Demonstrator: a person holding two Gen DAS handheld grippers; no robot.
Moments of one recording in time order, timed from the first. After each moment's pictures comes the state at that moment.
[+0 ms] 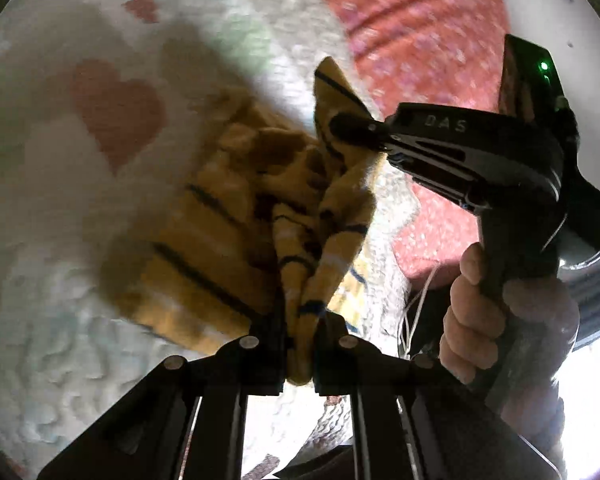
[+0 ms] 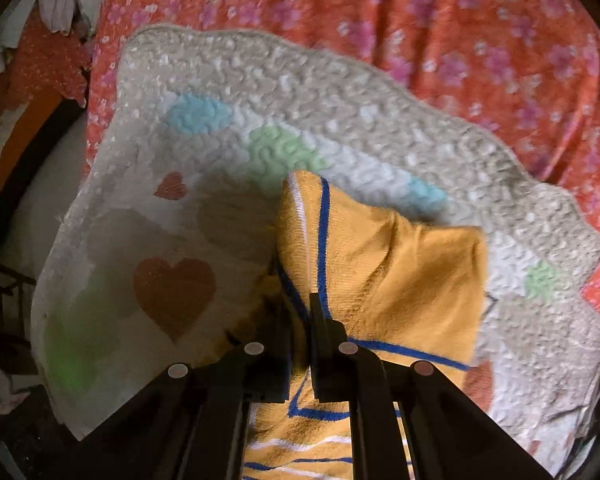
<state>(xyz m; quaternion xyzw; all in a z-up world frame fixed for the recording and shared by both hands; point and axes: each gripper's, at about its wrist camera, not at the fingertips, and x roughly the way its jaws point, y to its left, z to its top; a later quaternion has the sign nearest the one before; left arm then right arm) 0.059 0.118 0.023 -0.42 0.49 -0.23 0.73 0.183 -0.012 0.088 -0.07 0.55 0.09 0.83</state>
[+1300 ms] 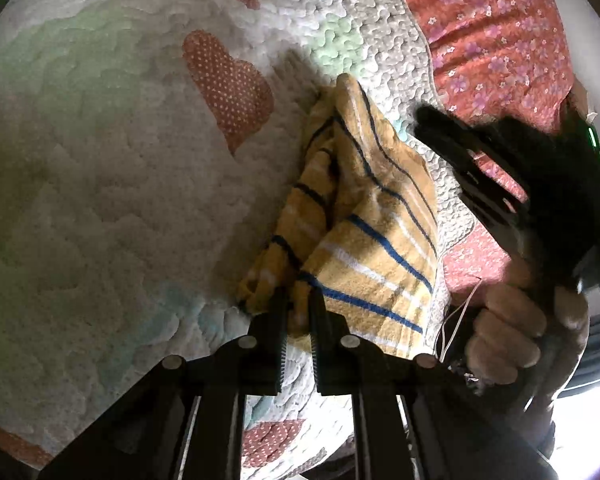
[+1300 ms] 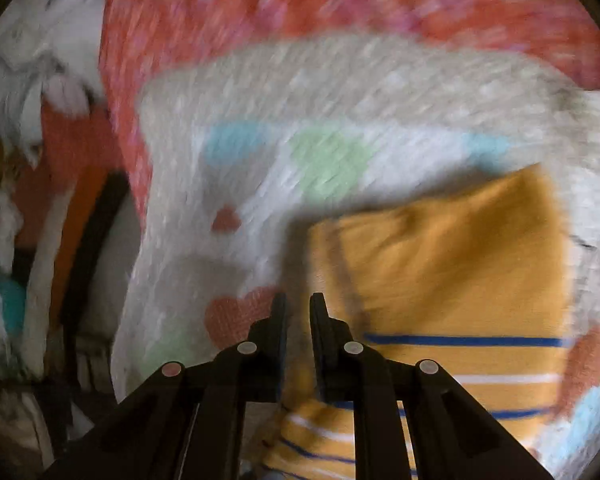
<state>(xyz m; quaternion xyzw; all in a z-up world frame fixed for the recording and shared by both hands) 0.045 0.155 -0.007 -0.41 0.53 -0.16 0.72 0.176 -0.069 0.099 0.12 0.51 0.12 0.84</state>
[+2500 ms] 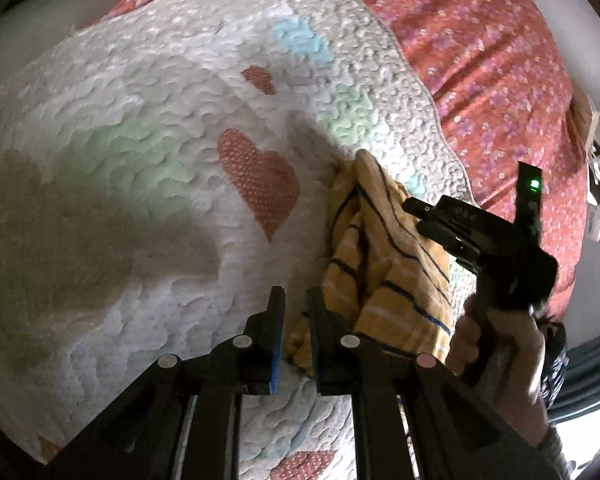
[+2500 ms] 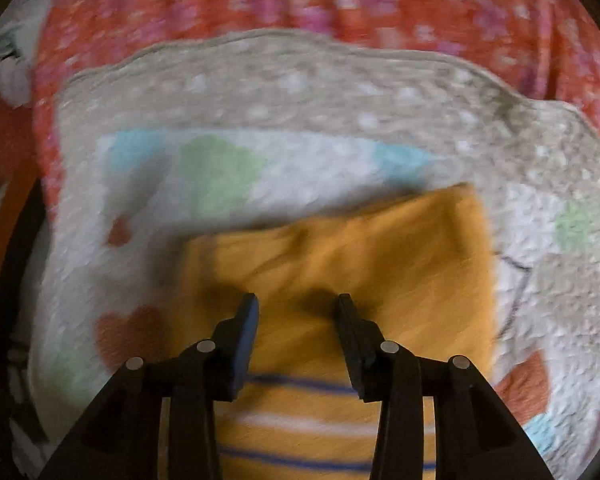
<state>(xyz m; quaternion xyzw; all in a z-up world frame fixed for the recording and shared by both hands) 0.046 0.175 0.021 -0.35 0.47 -0.09 0.80 0.219 -0.090 0.050 0.04 0.52 0.02 0.85</state>
